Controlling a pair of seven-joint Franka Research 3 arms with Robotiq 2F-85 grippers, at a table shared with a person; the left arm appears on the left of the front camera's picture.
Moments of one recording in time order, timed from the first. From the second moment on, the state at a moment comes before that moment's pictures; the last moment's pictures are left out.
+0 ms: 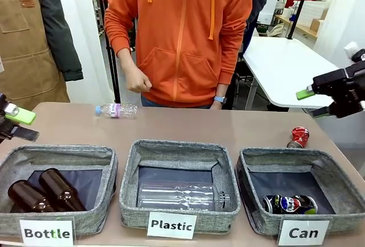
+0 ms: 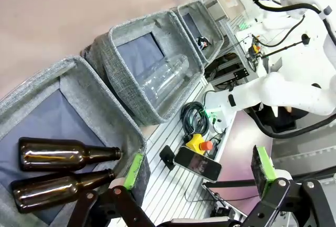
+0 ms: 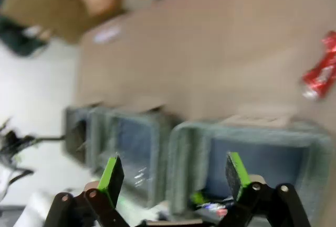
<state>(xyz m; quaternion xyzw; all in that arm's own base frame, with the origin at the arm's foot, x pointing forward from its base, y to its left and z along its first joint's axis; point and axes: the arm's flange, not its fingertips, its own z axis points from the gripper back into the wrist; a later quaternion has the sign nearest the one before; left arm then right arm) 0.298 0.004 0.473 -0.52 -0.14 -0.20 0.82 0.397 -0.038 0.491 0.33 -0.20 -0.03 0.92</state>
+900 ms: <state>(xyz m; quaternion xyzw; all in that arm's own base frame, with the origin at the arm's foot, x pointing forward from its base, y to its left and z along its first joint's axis) 0.298 0.005 0.473 -0.52 -0.14 -0.20 0.82 0.419 -0.076 0.484 0.11 -0.19 -0.23 0.95</state>
